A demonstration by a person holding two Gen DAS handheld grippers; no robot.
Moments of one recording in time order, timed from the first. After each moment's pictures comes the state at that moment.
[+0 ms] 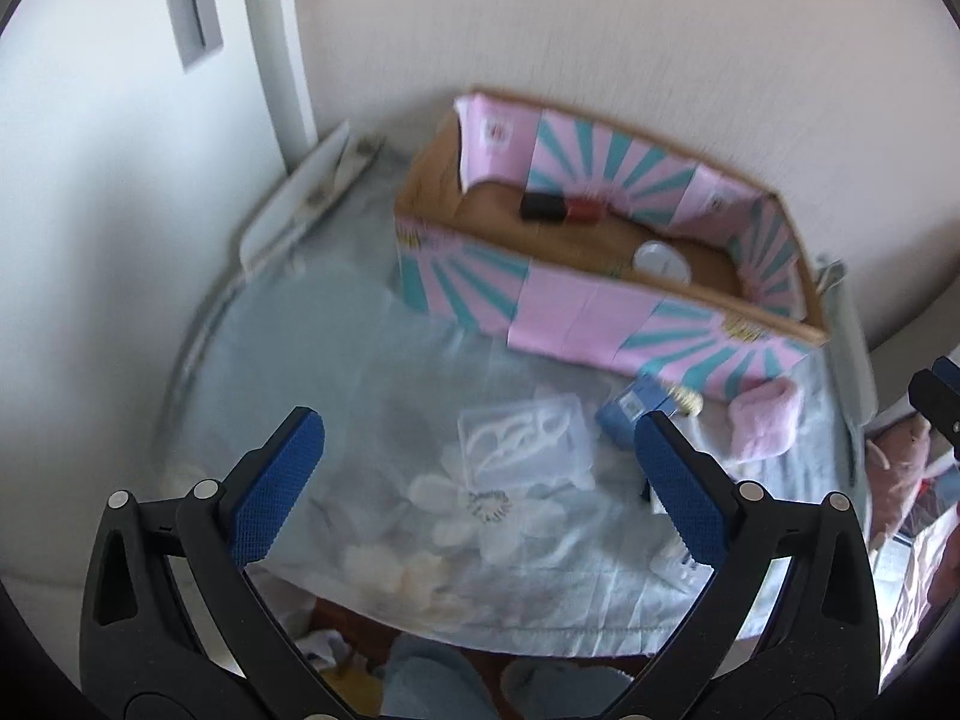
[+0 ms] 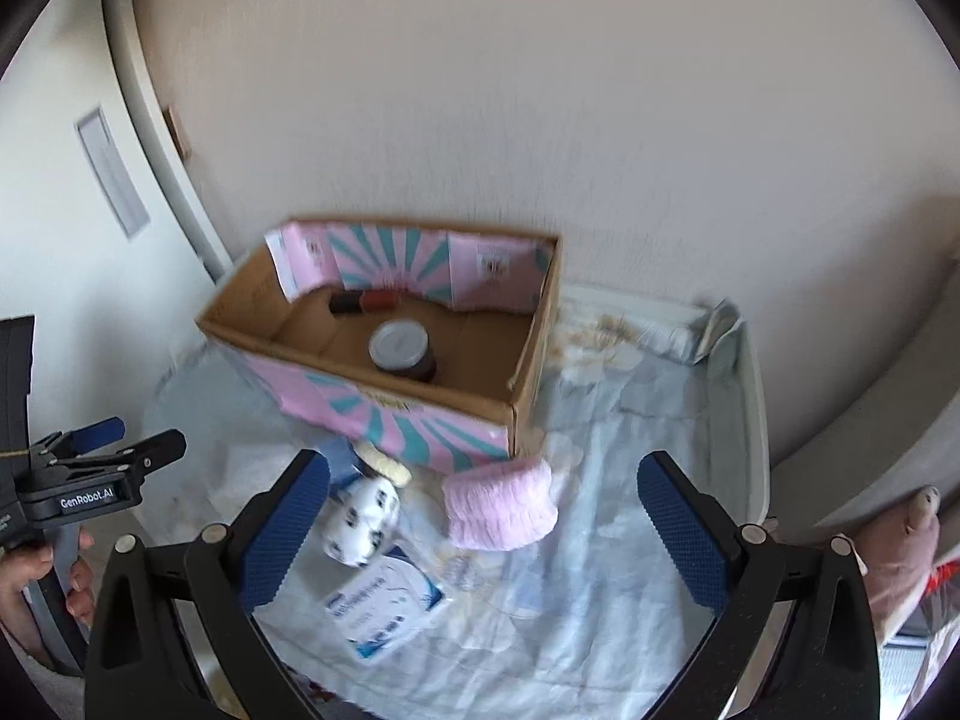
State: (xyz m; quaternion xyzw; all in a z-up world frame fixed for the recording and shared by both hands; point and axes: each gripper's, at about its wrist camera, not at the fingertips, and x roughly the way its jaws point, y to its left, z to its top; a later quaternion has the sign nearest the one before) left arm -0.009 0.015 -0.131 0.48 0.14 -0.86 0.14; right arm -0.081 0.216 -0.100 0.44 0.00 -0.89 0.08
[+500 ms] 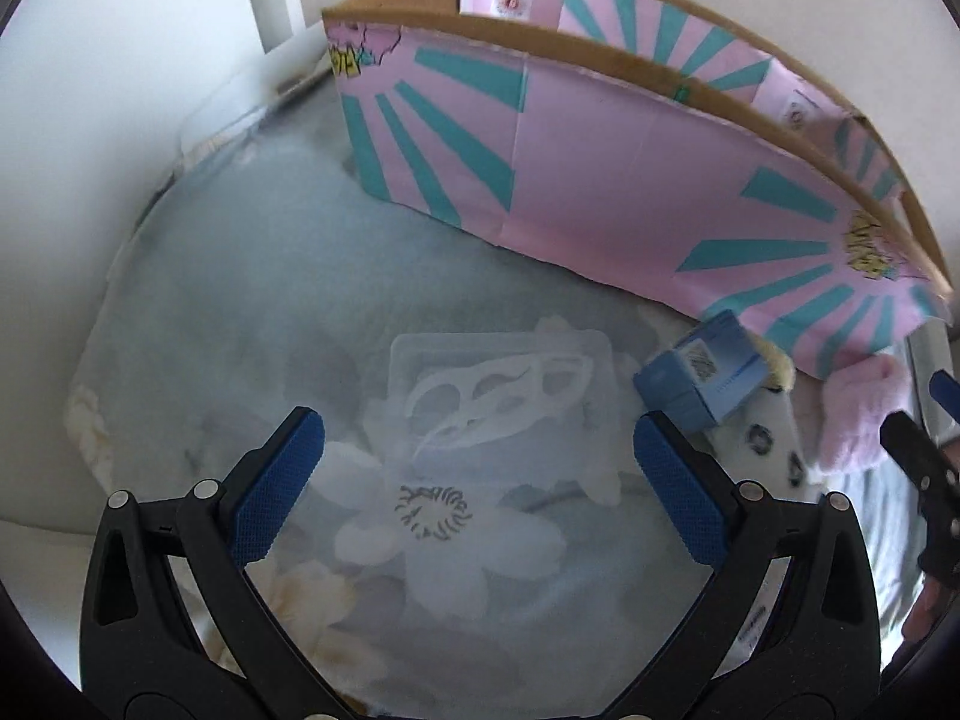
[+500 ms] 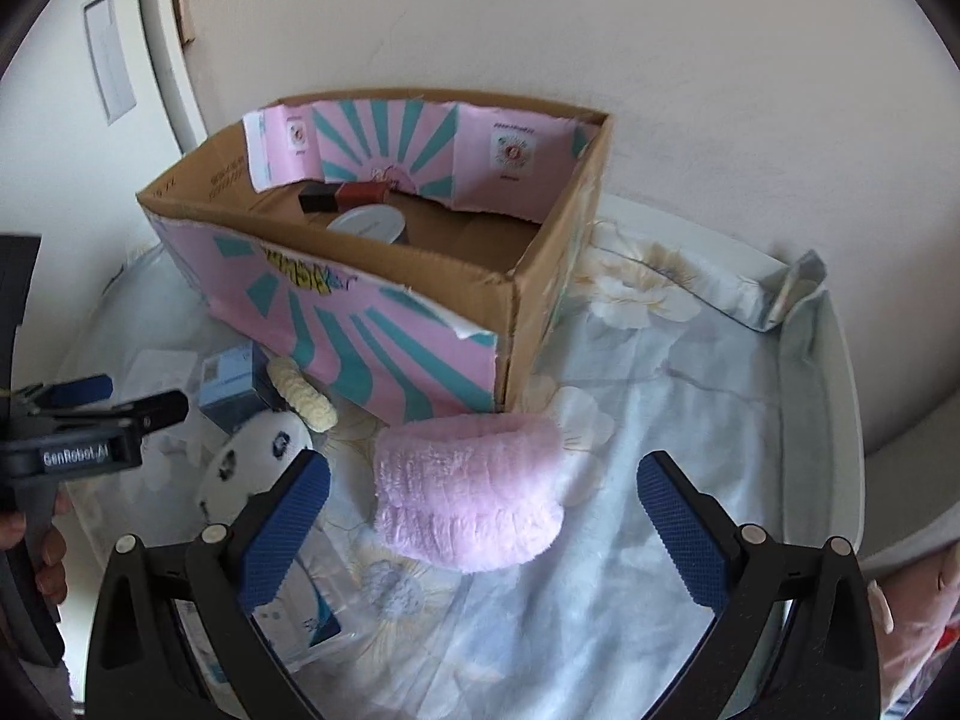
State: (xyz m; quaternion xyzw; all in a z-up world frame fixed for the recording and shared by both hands) left arm -0.039 0.044 -0.230 0.51 0.15 -0.83 0.20; right arm -0.109 0.210 -0.195 0.45 0.06 -0.88 0.12
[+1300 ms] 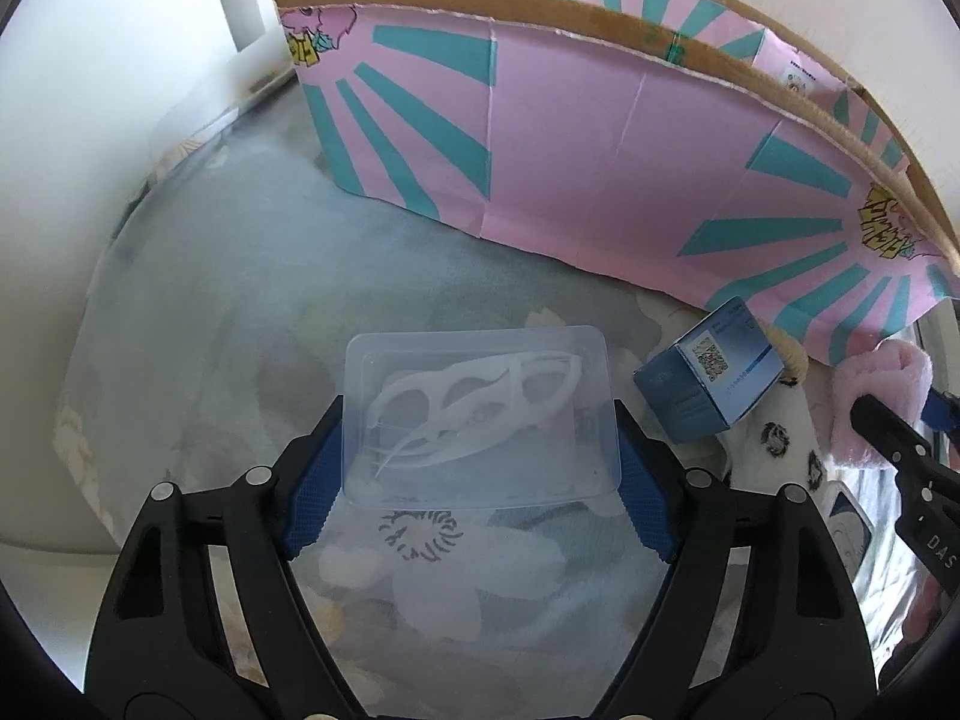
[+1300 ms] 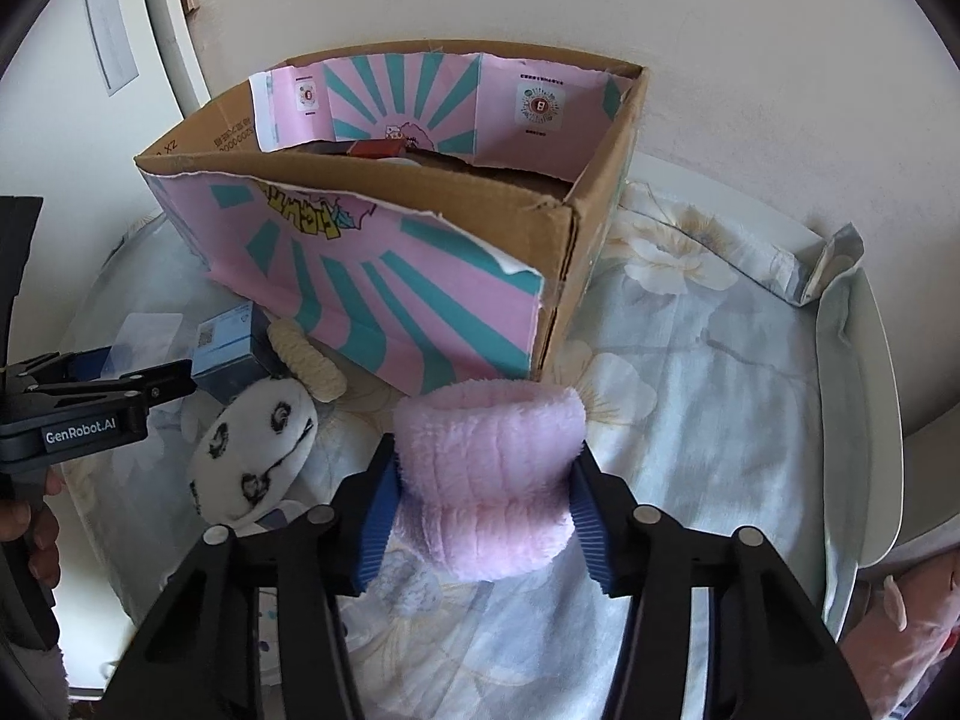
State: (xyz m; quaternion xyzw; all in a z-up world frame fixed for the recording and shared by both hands) left arm -0.052 0.064 -0.240 0.52 0.14 -0.83 0.18; right arm -0.109 0.201 -0.206 0.49 0.05 -0.86 0.13
